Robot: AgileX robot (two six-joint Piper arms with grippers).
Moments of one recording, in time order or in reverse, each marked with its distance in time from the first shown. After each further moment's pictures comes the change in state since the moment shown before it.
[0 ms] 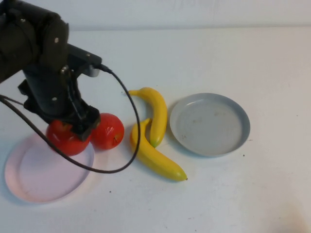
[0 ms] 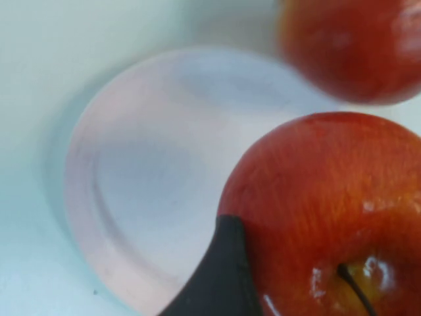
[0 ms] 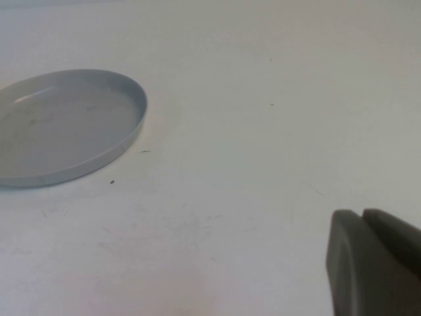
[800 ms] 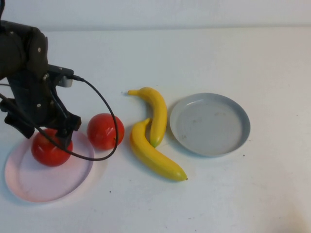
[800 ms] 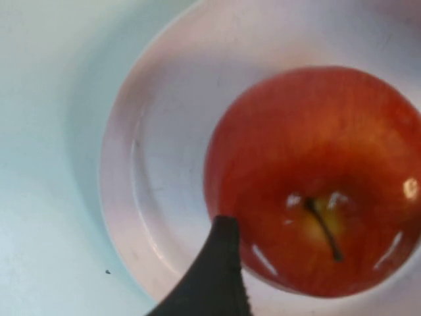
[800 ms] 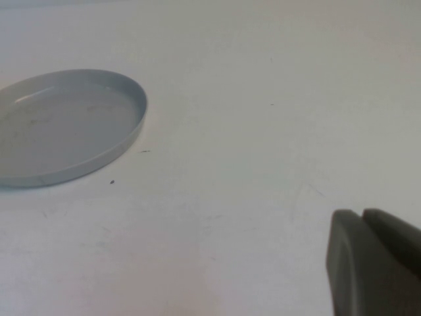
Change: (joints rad) right arm 0.000 0.000 0.000 0.000 0.000 0.000; left arm 0.163 0.120 0.020 -0.017 -0.014 -0.054
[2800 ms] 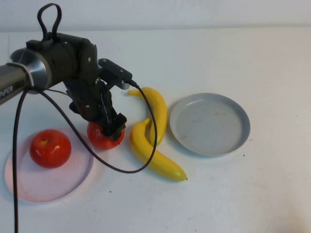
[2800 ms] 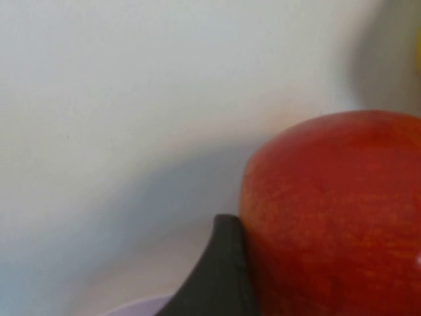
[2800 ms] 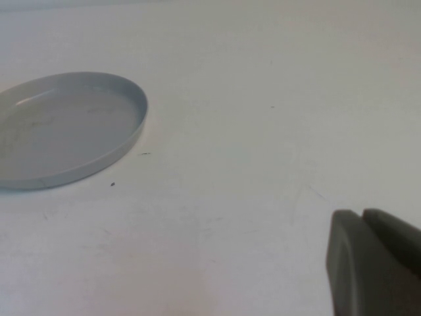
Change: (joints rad) right arm 0.000 -0.006 0.000 0.000 0.000 0.000; left arm -0.142 0.148 -0.095 -0.123 -0.237 0.351
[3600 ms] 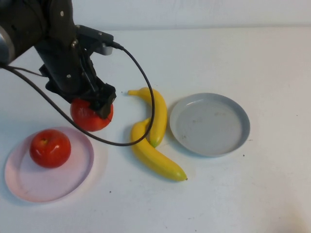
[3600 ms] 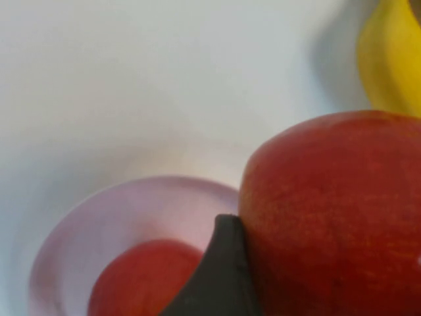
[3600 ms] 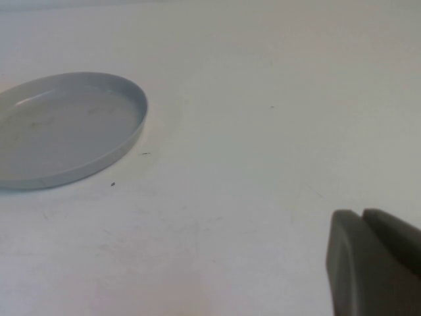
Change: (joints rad) right arm 0.000 0.000 0.000 0.000 0.002 0.000; left arm 0.017 -0.134 -0.130 -0.011 0.248 -0.175
